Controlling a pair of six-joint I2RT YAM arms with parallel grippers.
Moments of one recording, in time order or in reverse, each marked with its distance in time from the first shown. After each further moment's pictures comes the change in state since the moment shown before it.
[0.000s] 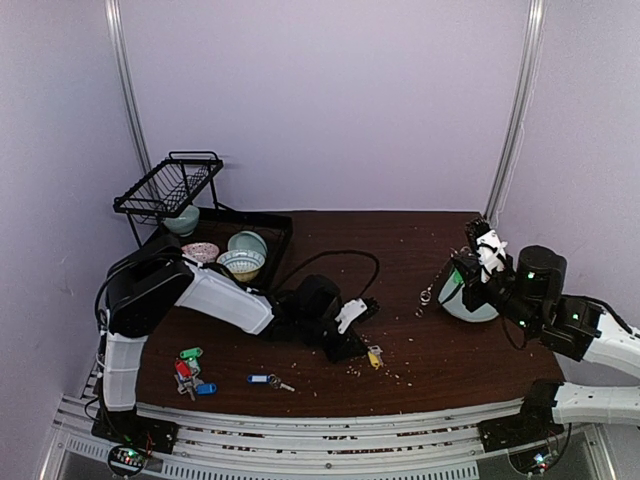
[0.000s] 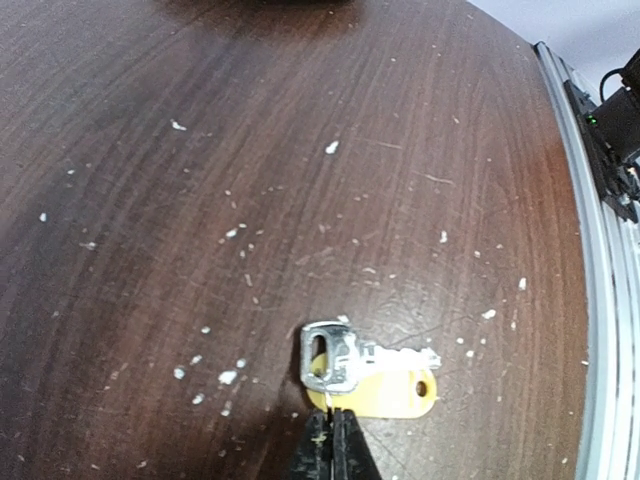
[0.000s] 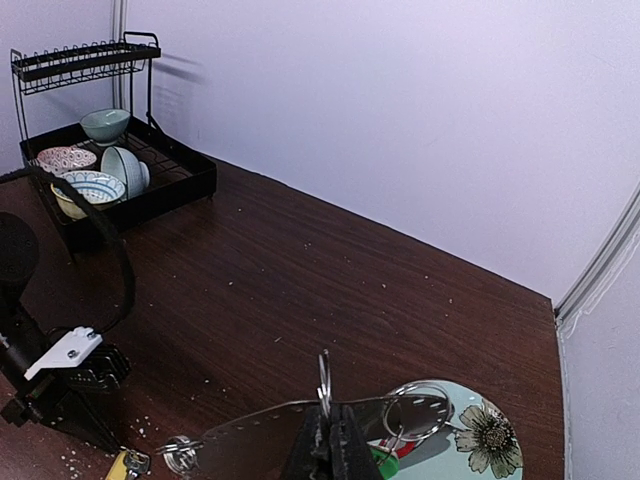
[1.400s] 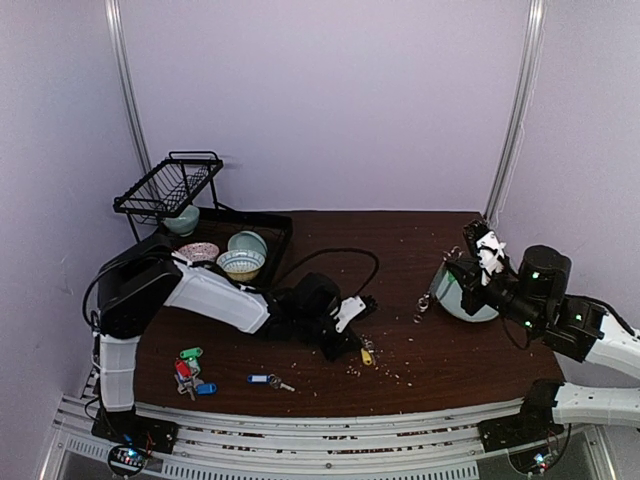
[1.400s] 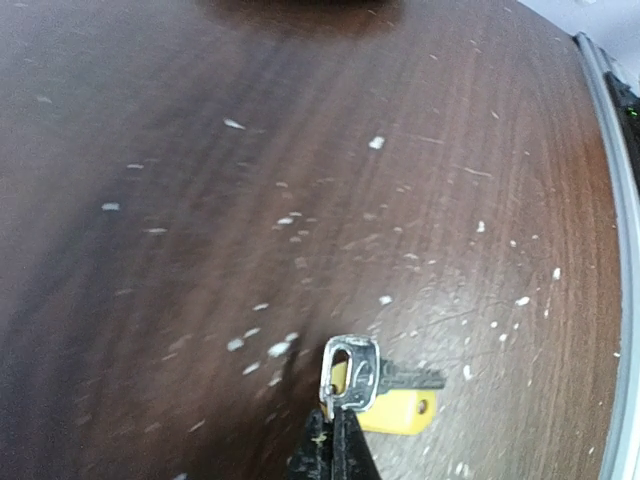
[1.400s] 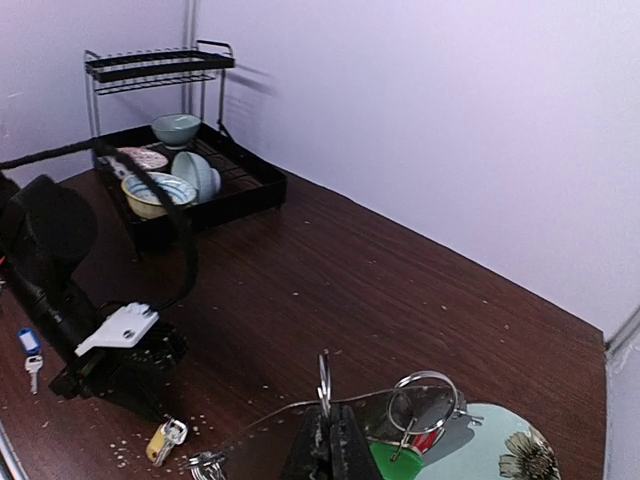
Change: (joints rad) left arm -0.019 -0.053 -0.011 -0.066 -0.137 0.047; right arm 0.000 -0.023 0.000 -0.001 -0.151 -0.007
